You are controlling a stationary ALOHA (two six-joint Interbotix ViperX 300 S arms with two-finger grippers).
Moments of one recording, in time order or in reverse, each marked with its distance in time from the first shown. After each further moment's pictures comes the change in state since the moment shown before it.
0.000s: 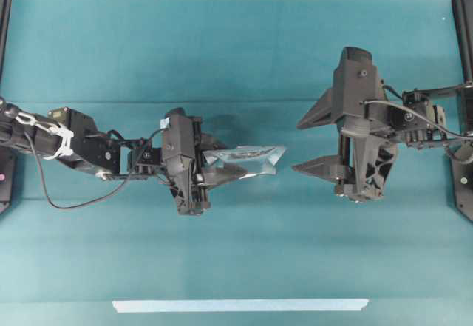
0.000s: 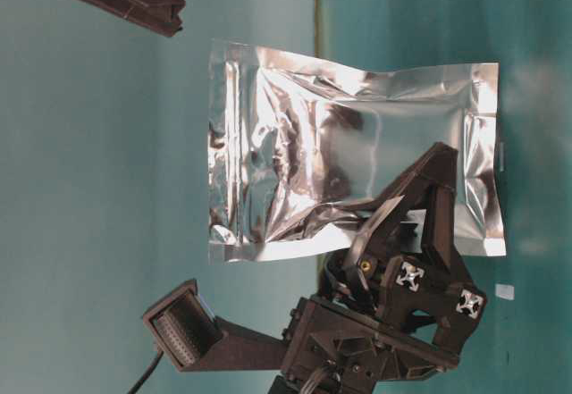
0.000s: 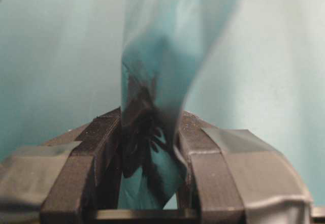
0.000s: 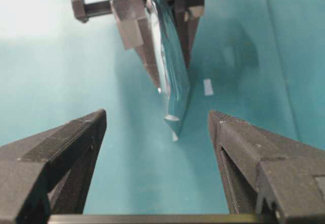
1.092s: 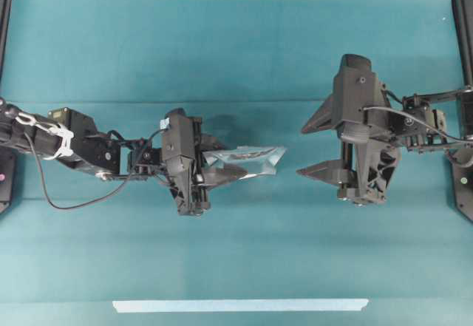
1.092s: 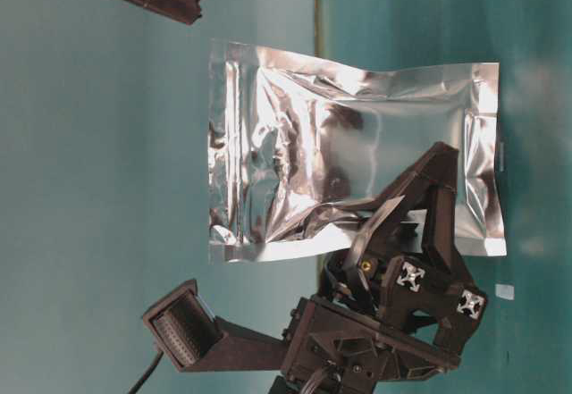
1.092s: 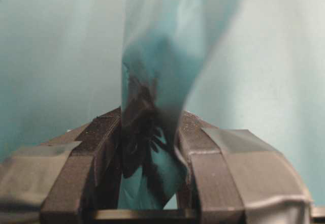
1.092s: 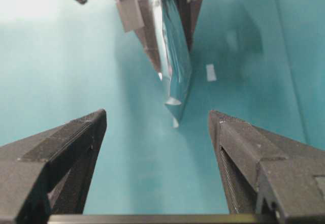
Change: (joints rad) left arm -0.003 0.000 0.000 0.000 0.000 0.000; right arm 0.006 -0.002 0.020 0.002 0.006 0.000
